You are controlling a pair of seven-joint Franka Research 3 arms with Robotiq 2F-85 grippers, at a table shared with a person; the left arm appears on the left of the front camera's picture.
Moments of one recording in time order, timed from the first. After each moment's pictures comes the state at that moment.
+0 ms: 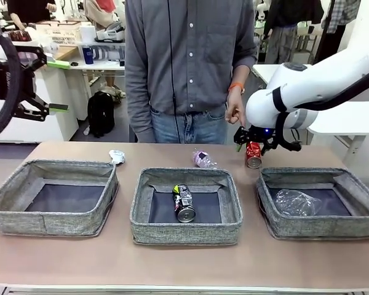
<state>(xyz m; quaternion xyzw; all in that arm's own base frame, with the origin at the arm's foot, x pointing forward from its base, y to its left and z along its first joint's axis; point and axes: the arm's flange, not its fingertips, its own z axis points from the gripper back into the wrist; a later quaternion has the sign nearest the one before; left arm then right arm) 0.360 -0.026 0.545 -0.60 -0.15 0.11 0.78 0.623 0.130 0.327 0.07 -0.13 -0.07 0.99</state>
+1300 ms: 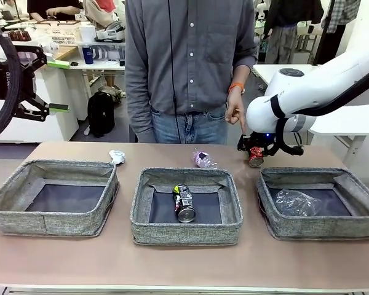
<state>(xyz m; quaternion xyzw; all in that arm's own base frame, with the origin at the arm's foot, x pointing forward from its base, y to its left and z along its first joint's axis) 0.360 -0.026 0.545 -0.60 -0.15 0.11 0.78 0.628 0.121 0.314 0.05 -0.11 -0.09 0.99</state>
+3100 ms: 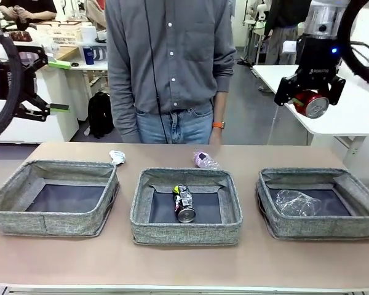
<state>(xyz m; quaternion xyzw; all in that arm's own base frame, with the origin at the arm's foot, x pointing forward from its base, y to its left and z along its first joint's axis) 0.360 -0.026 0.546 -0.60 -0.15 0.11 0.78 0.450 0.116 0.595 0.00 0.03 0.01 1.00</state>
